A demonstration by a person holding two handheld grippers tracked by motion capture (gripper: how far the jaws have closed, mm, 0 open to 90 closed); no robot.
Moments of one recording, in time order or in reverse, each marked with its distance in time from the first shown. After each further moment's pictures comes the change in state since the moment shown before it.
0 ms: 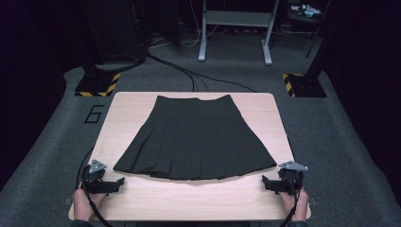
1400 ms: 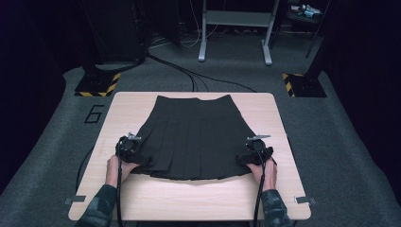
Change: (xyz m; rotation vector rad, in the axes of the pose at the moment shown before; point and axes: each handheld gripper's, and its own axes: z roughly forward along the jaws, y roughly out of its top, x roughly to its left) left arm -0.036 0.104 0.087 0.161 -0.069 0.076; right arm 0.053 0.094 0.078 0.146 0.023 -0.014
